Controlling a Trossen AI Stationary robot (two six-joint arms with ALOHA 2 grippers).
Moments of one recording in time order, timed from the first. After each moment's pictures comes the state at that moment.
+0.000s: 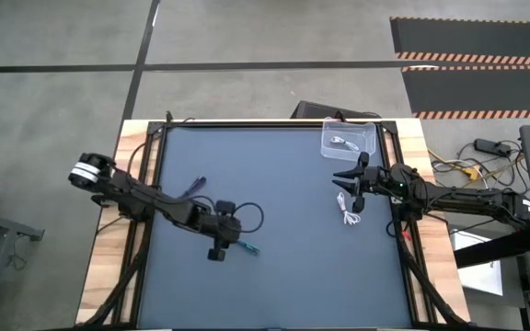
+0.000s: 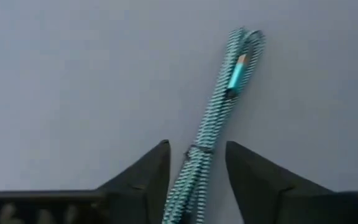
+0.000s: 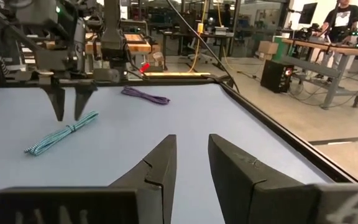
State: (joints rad) left arm -0.30 1.52 0.75 -0.23 -0.12 -0.12; right arm -0.31 0.49 0.01 0.44 -0.13 -0.09
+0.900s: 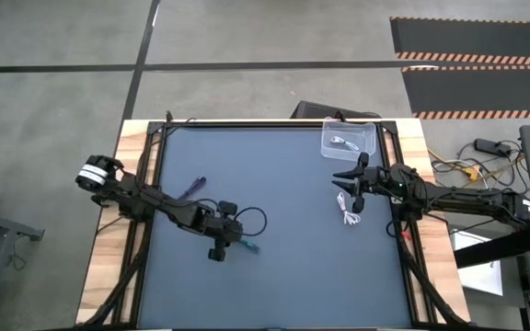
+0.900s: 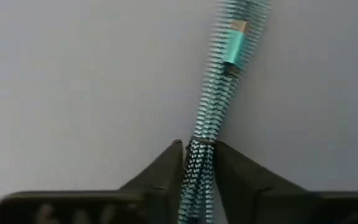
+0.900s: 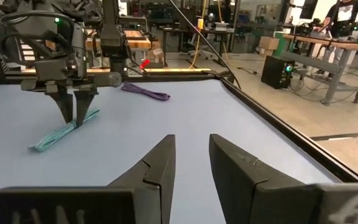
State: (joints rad) left arm -0.30 1.59 0.74 -0.21 -0.14 -0.04; right arm -0.31 0.49 0.01 0.43 -0.13 -0.08
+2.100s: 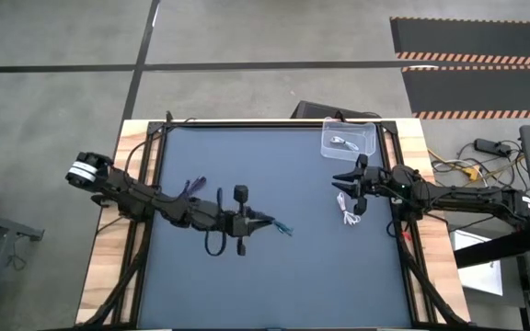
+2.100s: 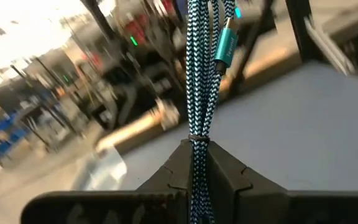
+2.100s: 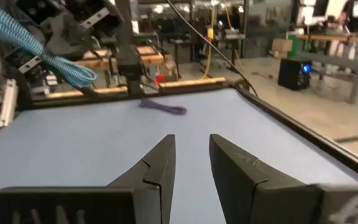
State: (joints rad) left arm -0.30 1.49 0.72 0.72 -0.33 0.46; right arm -0.26 0.48 0.01 0.49 -0.14 0.03
